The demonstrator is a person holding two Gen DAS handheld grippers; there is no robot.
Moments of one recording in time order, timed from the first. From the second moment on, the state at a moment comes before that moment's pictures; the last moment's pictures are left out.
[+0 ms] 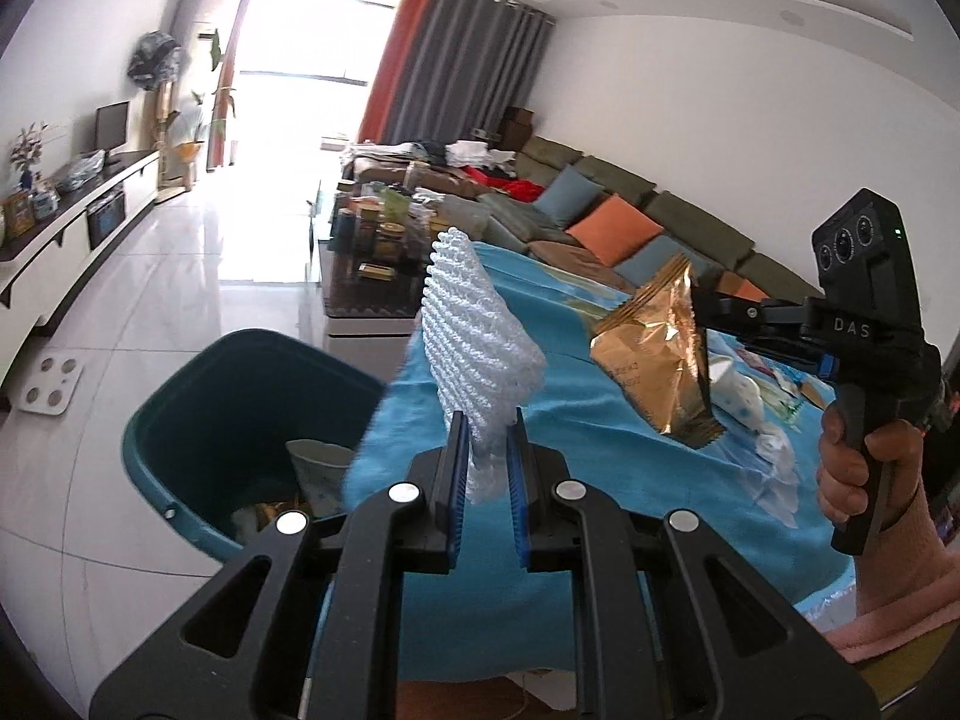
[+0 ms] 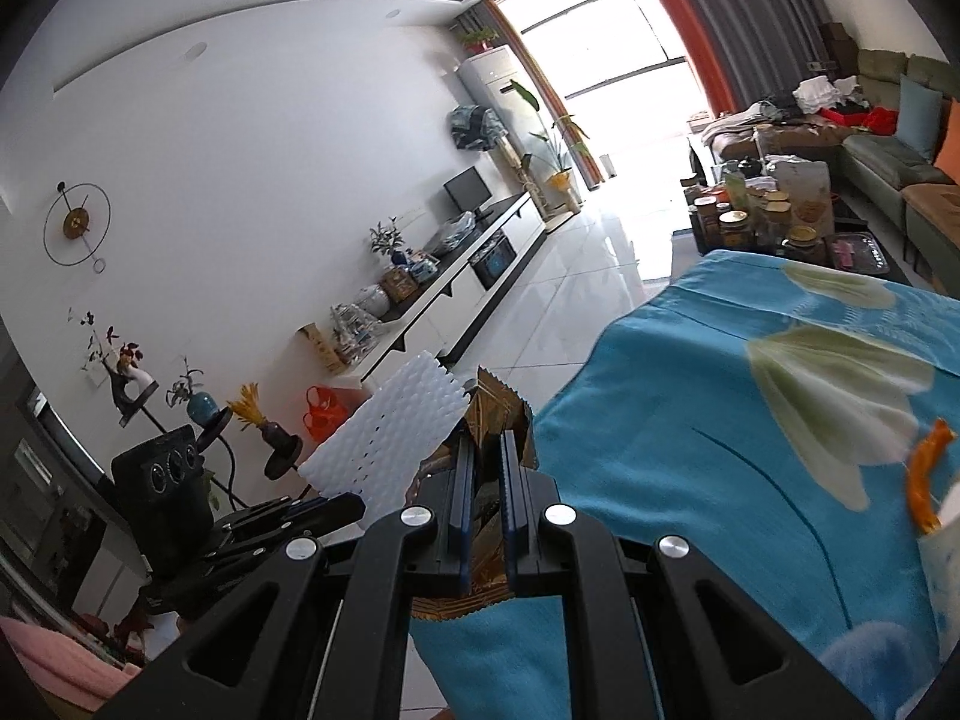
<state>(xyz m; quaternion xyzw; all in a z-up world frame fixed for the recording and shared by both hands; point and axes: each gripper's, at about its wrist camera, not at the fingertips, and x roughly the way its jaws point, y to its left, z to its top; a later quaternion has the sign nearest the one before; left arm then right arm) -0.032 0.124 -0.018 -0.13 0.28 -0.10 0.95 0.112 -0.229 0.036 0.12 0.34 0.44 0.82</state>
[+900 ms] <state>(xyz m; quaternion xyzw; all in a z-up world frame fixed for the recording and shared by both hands) -0.028 0.183 -0.042 -0.16 0.31 -0.02 0.94 0.135 -0.135 0.034 0.10 0.37 0.50 0.78</state>
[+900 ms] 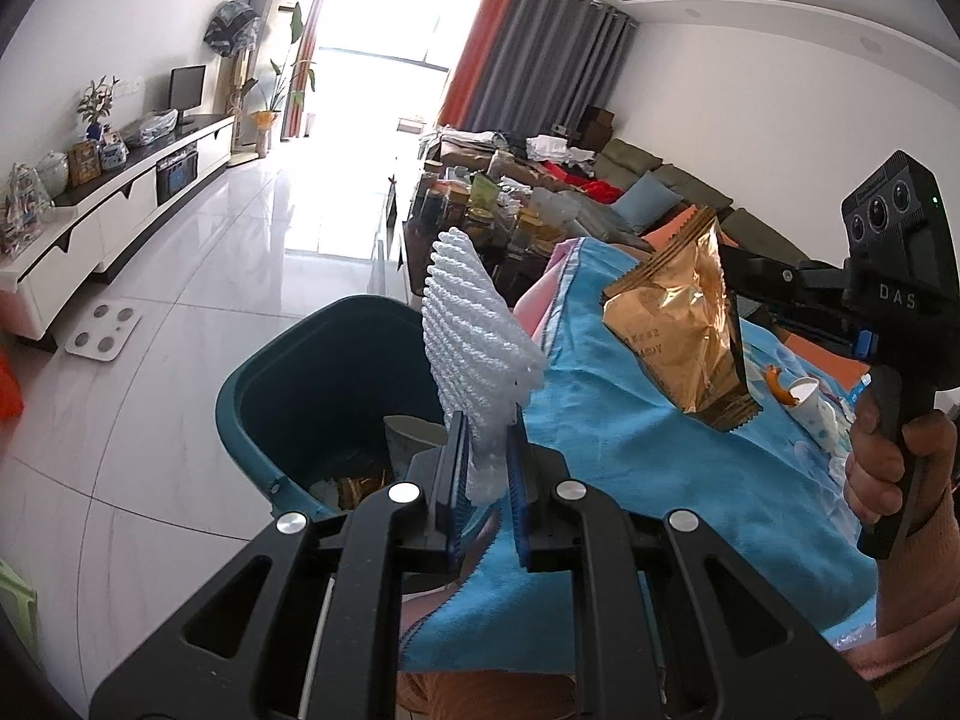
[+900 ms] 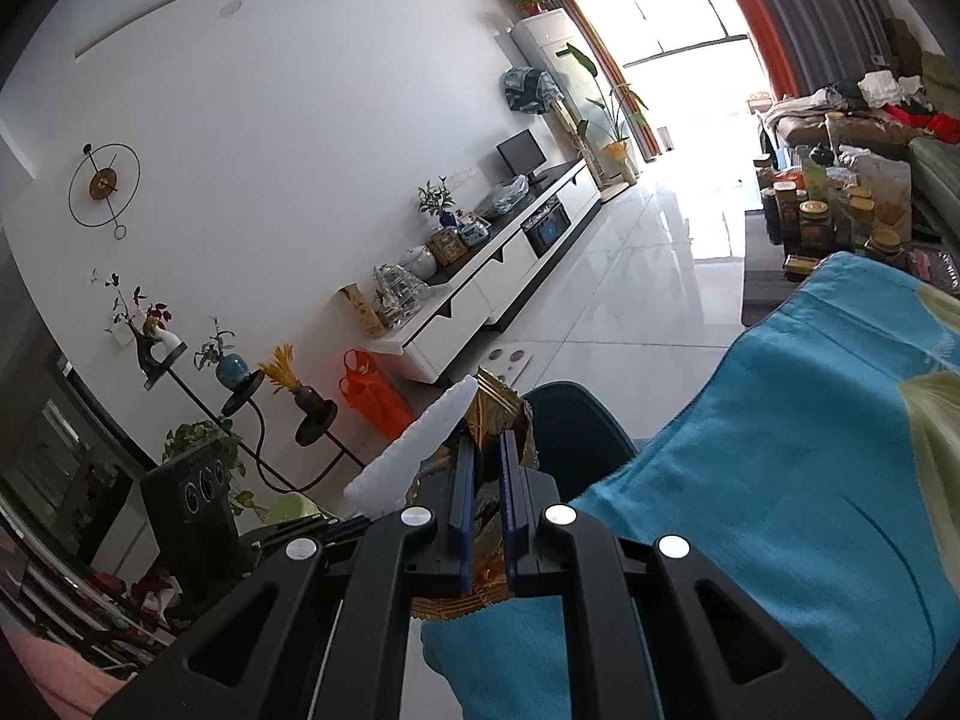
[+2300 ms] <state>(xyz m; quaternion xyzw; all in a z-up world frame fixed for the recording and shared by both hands) 0.028 0.198 -0.079 -0.18 0.37 0.04 0.91 0.171 -0.034 -0.025 0.08 0.45 0.47 0.76</state>
